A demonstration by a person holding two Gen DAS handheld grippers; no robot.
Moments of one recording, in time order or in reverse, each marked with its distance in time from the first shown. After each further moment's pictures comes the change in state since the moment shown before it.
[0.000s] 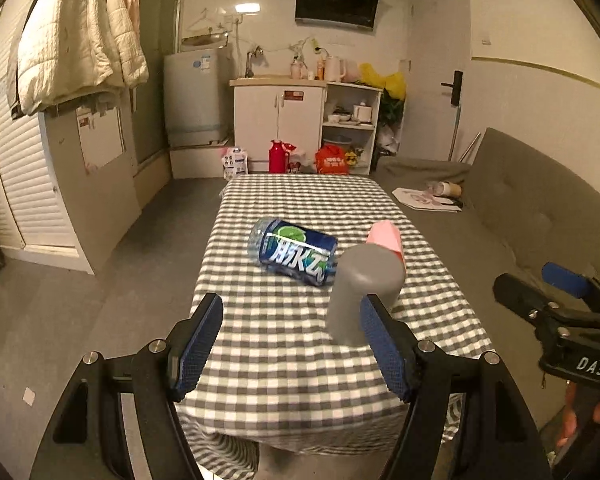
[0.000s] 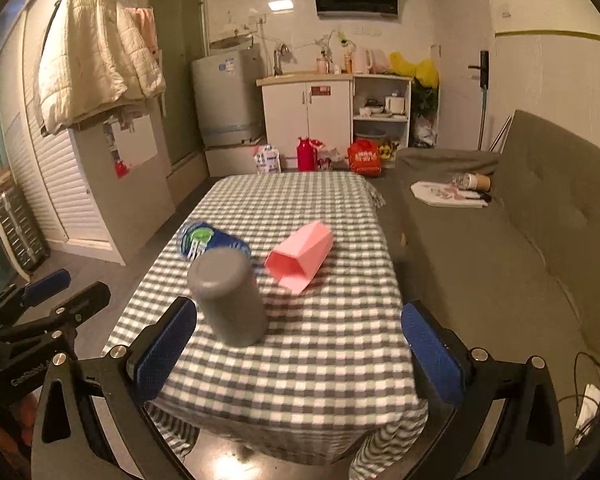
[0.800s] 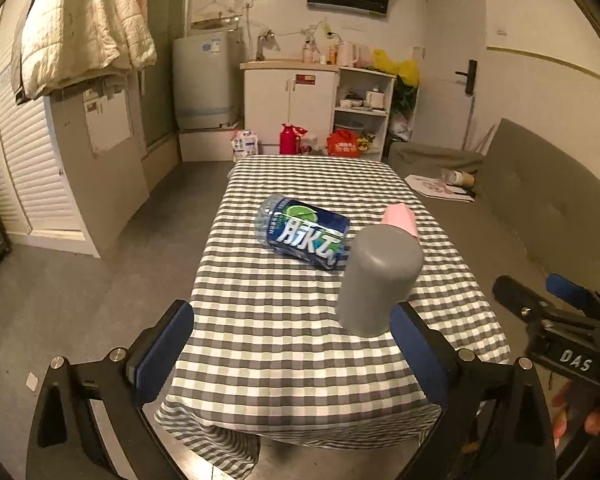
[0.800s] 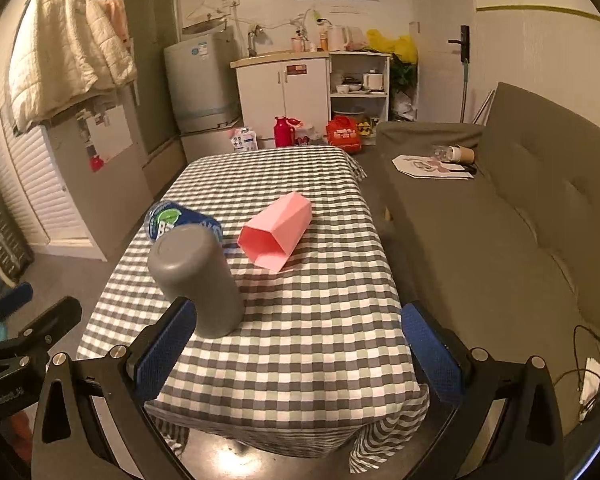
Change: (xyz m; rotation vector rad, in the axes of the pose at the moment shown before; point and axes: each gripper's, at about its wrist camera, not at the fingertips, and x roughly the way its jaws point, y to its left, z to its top) left arm 0.021 0.001 -0.008 -0.028 0.053 0.058; right arm 0.031 -0.011 -0.010 0.066 0.056 -0.067
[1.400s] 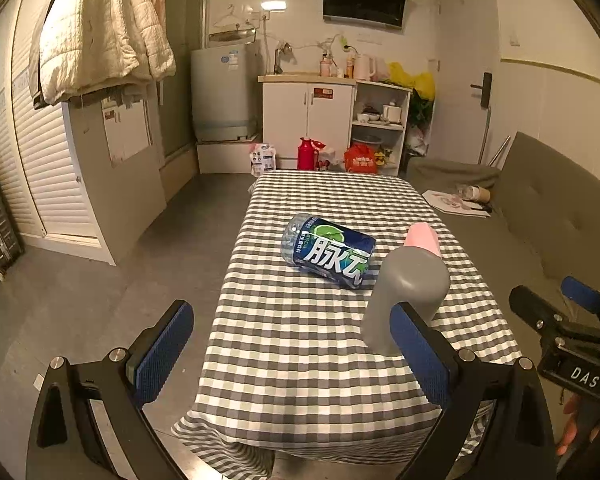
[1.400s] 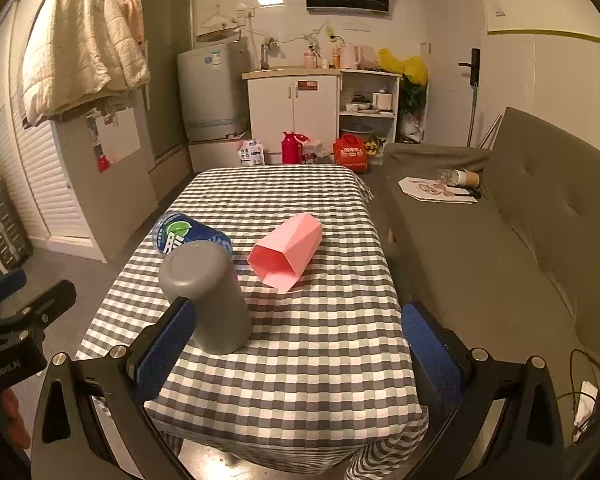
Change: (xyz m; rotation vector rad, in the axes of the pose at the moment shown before) left arm -0.002 0.015 0.007 -0.013 -0.049 0.040; right arm -0.001 0.017 0.004 -0.071 -0.059 -0.002
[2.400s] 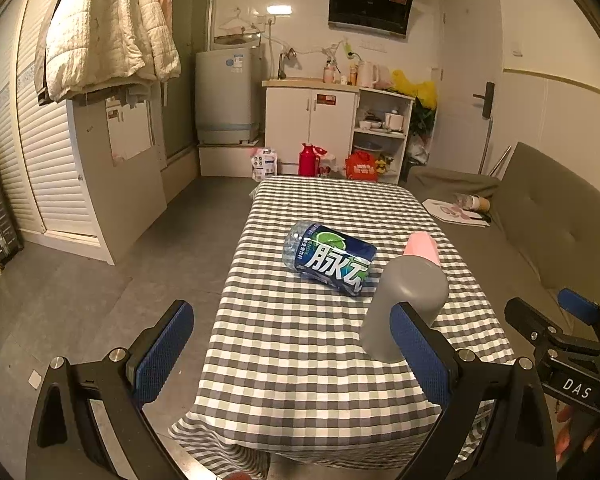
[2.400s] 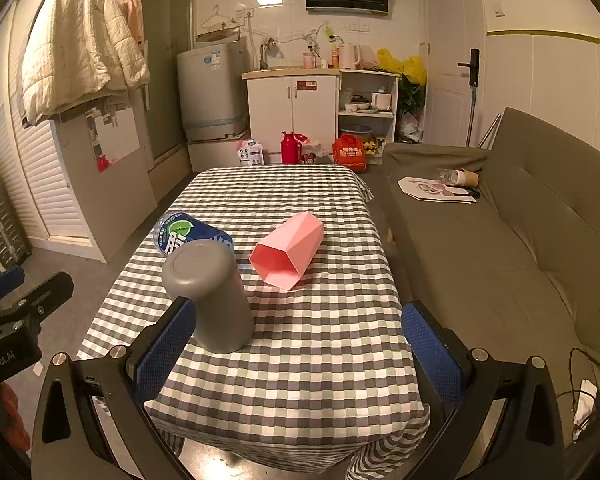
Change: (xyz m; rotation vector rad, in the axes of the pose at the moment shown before) left arm -0.005 0.002 0.000 -0.026 -0.027 0.004; right arm -0.002 0.000 0.000 0.005 0.005 -0.002
